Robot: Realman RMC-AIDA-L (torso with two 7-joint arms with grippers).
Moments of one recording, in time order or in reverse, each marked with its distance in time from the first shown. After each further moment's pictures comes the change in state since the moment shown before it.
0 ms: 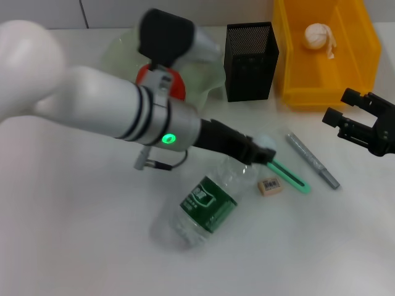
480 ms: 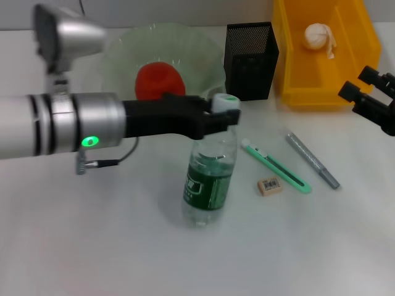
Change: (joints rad) left arm 0.316 0.002 -0.255 0.115 -0.335 0.119 0.501; right arm -0.013 0.010 0.011 0.016 0.124 0.000 0.000
